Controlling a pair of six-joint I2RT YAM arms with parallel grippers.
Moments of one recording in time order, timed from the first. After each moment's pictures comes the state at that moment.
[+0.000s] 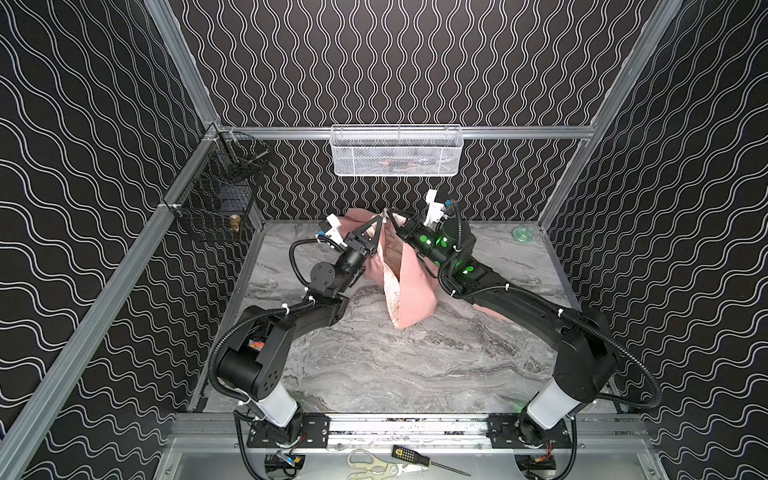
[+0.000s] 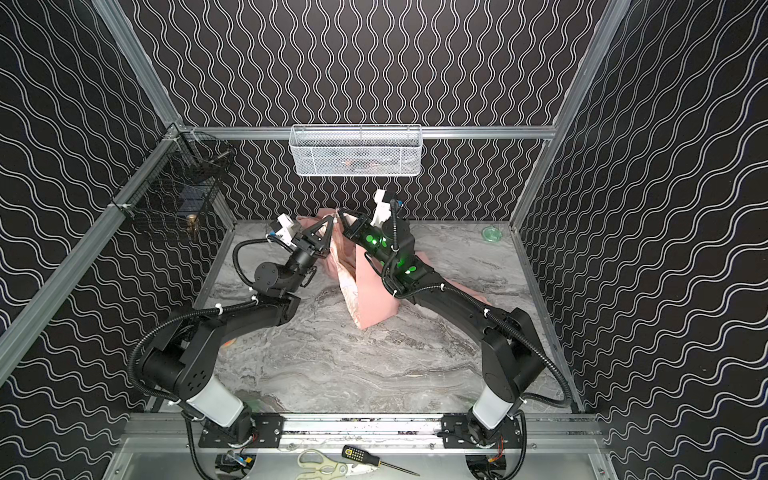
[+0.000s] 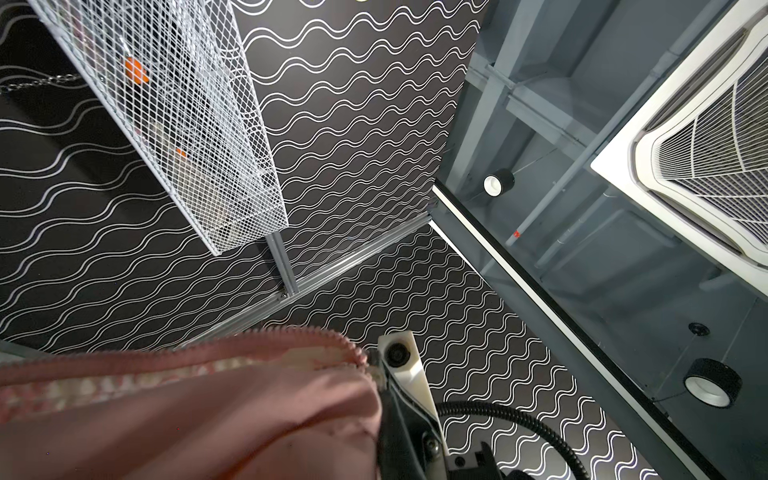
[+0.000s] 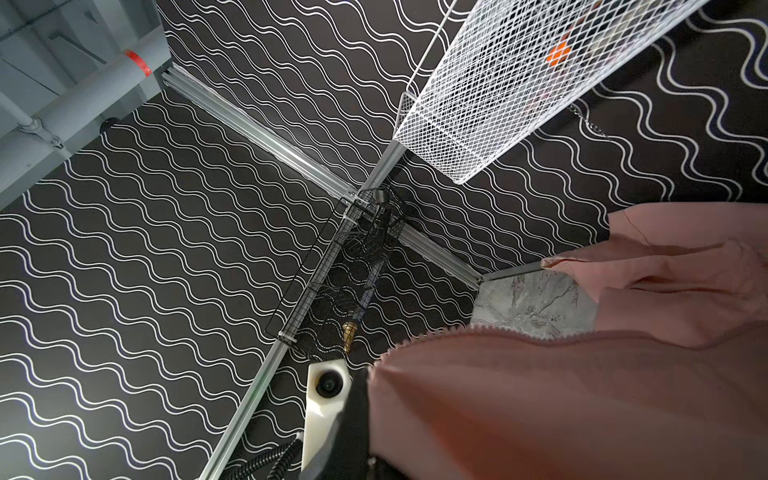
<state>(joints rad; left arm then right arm) -0.44 1.64 0.84 1.39 0.20 -1.44 0.70 1.67 1.34 0.47 -0.10 1.01</state>
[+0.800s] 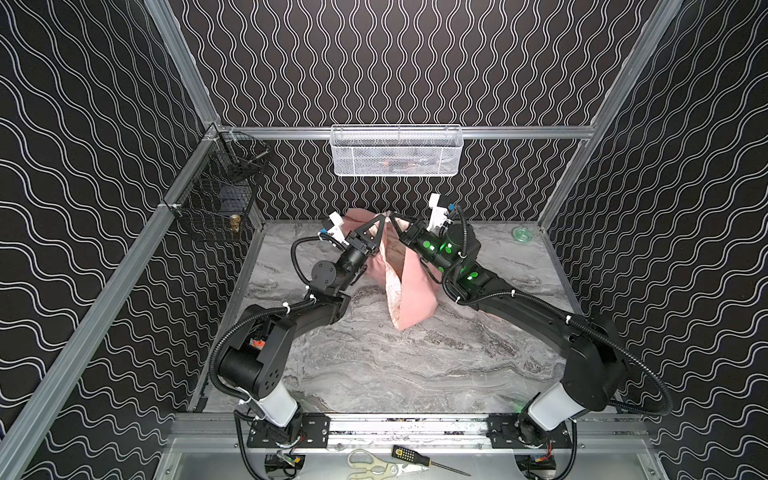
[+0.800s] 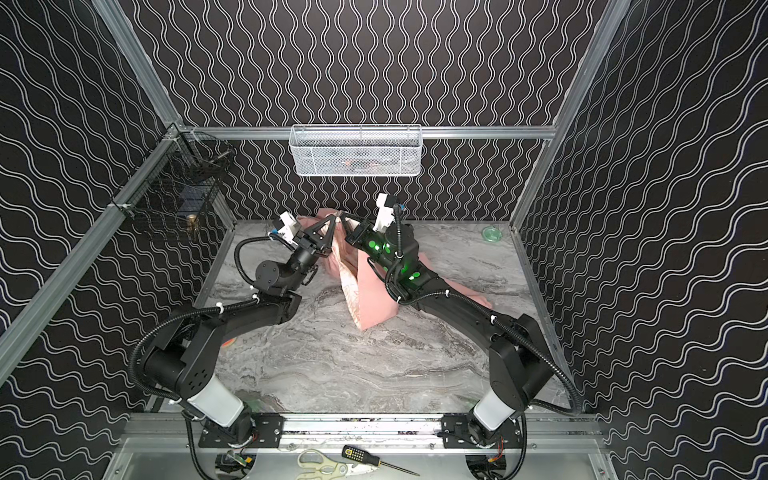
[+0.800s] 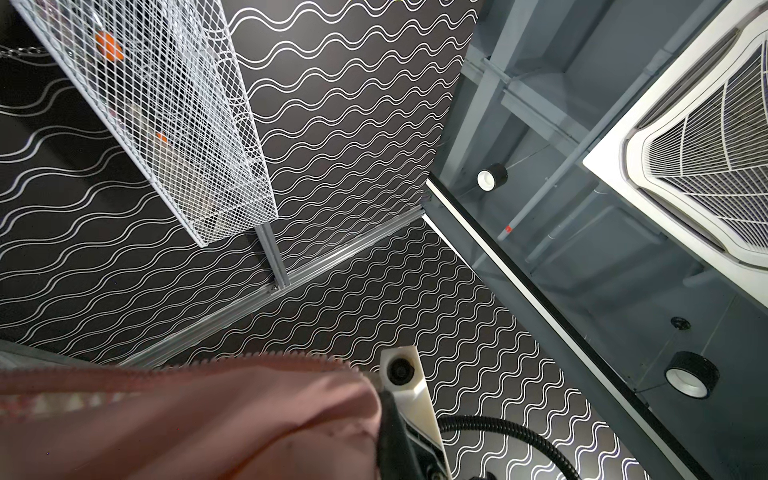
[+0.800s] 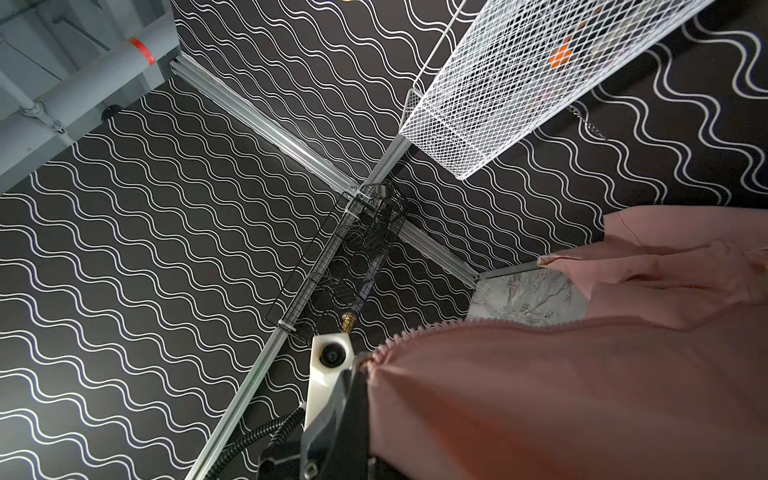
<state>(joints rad) -0.44 1.65 0.86 1.39 0.22 -1.46 0.71 1.61 1.27 0.48 -0.10 0.97</state>
